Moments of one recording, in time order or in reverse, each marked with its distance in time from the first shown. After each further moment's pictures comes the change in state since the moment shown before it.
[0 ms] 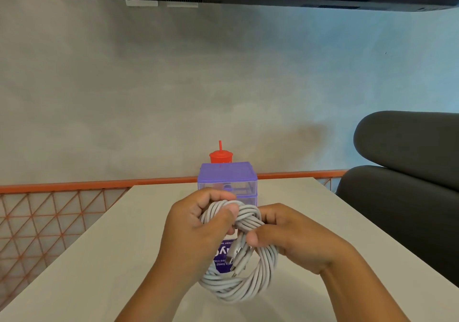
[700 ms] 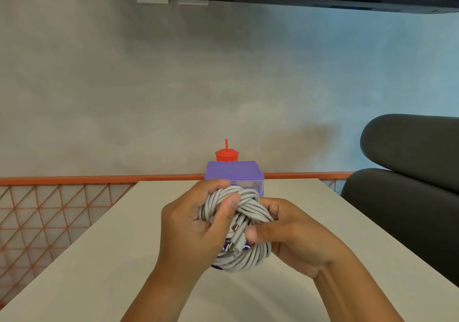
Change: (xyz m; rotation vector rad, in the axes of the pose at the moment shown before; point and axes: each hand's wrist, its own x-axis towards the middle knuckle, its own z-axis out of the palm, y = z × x) left_hand 0.000 -0.011 -0.012 0.227 0.191 0.450; right_hand 0.011 0.006 0.013 0.240 0.016 -0.097
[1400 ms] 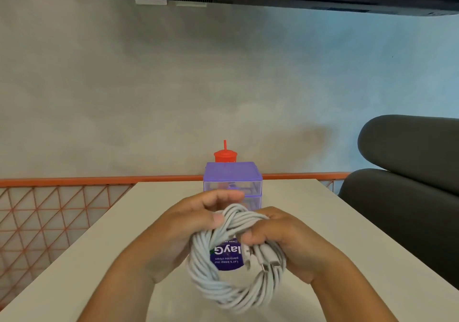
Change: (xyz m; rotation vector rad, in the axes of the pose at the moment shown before) left_hand 0.019 -0.004 -0.026 -0.727 -0.639 -0.783; right_hand -0.002 -0.004 0.007 -0.081 0.000 0.088
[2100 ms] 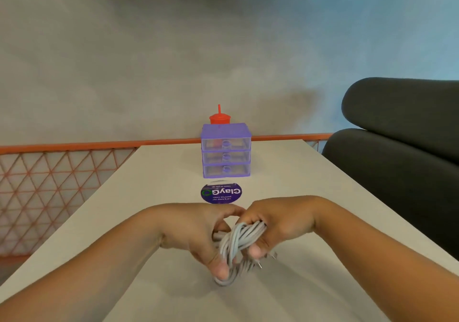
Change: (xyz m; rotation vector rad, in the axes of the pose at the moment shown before) left_hand -0.065 -0.004 0.037 0.536 -0.553 -0.545; right_hand -0.069 -0.006 0.032 -0.653 -0.424 0.256
